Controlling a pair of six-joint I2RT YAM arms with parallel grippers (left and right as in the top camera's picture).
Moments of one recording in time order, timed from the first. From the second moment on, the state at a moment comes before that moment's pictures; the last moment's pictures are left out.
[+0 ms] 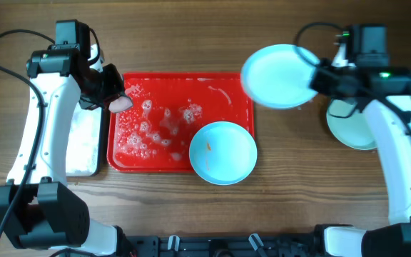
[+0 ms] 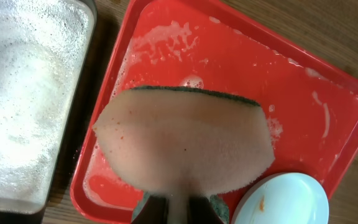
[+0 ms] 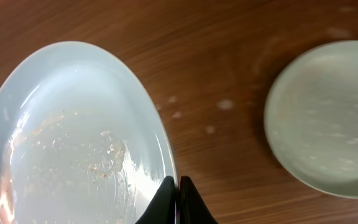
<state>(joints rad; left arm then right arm) 0.04 1.68 1.51 -1.14 0.15 -0.36 -0.01 1.49 1.40 -0.97 -0.04 0.40</state>
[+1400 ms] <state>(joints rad) 0.04 1.68 1.51 -1.14 0.15 -0.36 -0.55 1.47 0.83 -0.50 0.03 0.47</state>
